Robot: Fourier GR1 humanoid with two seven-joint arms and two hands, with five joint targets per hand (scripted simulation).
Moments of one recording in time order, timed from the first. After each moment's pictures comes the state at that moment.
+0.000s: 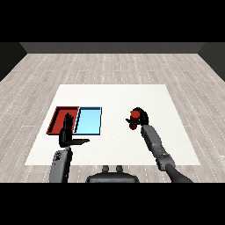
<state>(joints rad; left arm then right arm) 0.02 0.04 0.06 -1.59 0.06 -0.04 -0.41 -0.70 -0.10 -0.16 -0.46 -0.12 0.02 -0.60</state>
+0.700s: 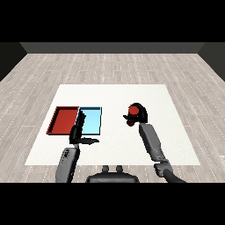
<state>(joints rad) -0.03 0.01 -0.09 -1.59 0.01 0.00 -0.30 -0.59 -0.05 -0.09 -0.86 -0.14 -0.04 -0.46</state>
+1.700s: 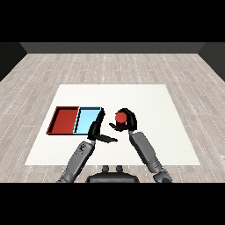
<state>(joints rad) -0.23 0.00 -0.39 -1.48 0.09 0.22 -0.20 -0.42 0.00 0.29 -1.25 -0.21 -0.30 -0.36</state>
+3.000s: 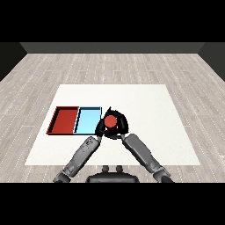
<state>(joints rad) -0.38 0.00 -0.48 -1.30 0.14 0.32 -0.20 -0.47 0.00 0.51 -1.34 -0.31 -0.43 -0.34</state>
